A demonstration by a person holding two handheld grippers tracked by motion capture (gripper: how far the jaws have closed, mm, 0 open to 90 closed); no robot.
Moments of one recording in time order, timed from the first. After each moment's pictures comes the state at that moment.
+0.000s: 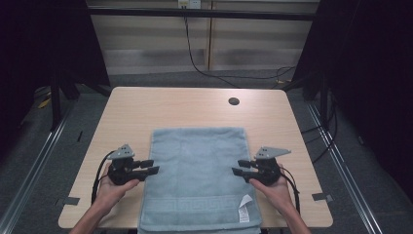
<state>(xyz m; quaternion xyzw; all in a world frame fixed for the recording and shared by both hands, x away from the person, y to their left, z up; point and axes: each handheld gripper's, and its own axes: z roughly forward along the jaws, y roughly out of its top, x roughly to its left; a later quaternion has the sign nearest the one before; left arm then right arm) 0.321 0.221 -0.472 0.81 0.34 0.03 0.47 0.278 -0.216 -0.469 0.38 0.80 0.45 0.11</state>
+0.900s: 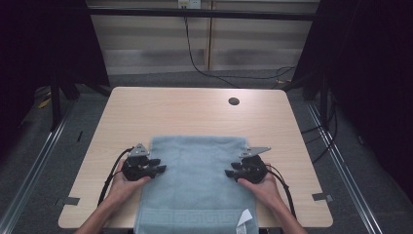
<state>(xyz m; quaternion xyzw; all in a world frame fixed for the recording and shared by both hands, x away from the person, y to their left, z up) 0.323 0.200 -0.504 0.85 0.33 0.07 0.41 0.289 -0.192 -0.500 0.40 0.83 0.38 0.09</state>
